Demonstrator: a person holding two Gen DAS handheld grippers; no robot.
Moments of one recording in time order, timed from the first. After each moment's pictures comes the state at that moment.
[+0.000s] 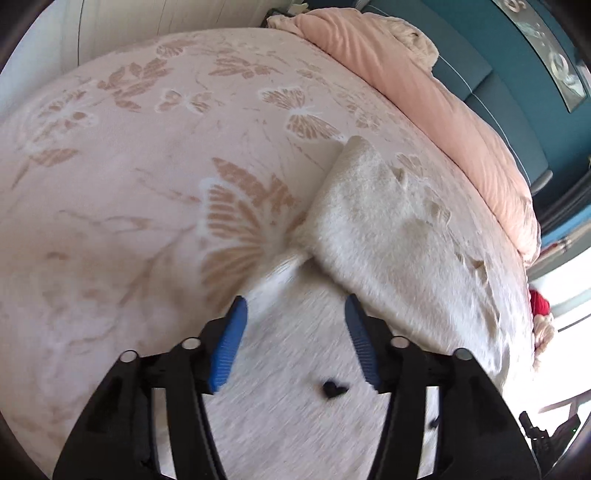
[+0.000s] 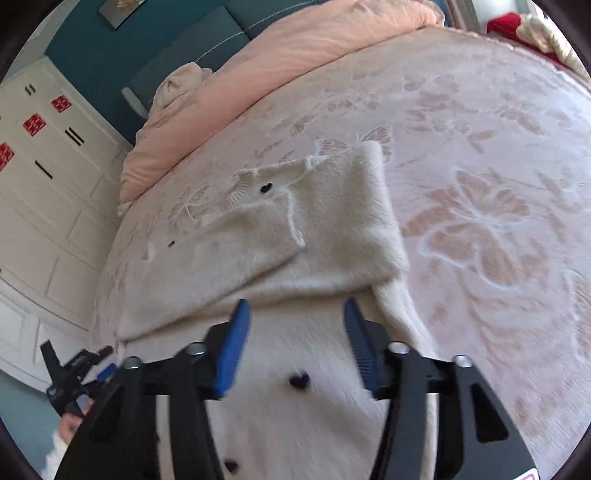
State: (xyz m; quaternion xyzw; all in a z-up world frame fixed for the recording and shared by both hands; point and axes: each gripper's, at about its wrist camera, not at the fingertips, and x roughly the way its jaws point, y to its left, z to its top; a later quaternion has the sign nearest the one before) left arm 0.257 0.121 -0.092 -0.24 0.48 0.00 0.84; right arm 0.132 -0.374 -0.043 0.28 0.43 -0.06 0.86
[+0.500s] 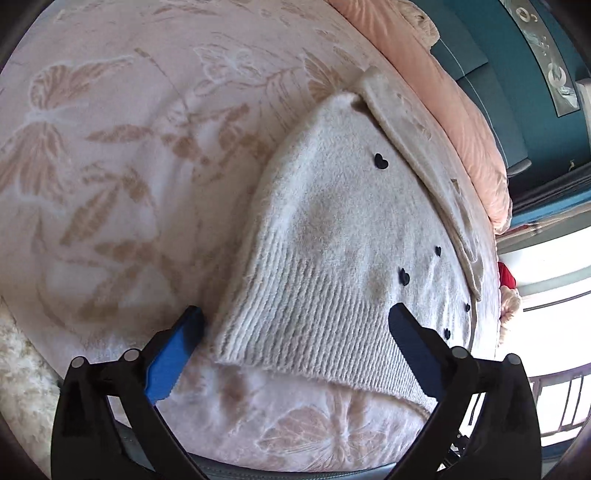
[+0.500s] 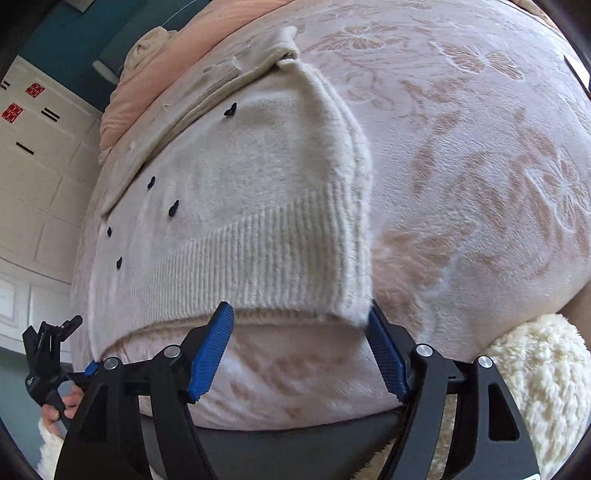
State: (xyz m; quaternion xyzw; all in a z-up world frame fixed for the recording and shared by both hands) left arm 0.072 0.148 -0.117 -0.33 0.53 -0.04 0.78; right arm -0.063 -0.316 -0.110 0.33 0.51 -0.08 0.79
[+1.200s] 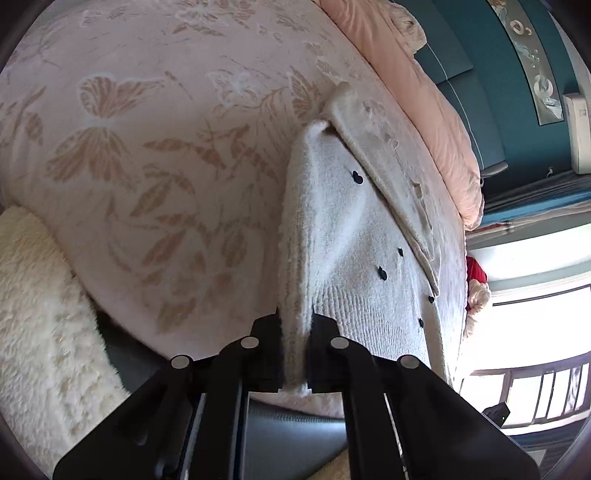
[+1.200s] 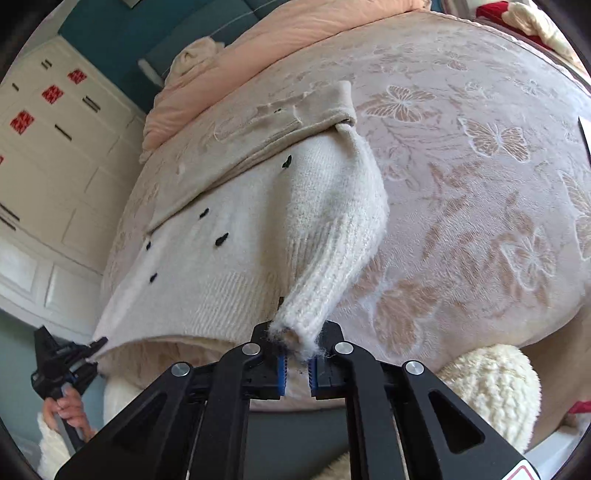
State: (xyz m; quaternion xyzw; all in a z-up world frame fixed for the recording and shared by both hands) left arm 0.014 0.183 -0.051 -0.36 0.54 -0.10 0.76; right arm -0.087 -0.315 -0.019 0.27 0.49 -0.02 0.83
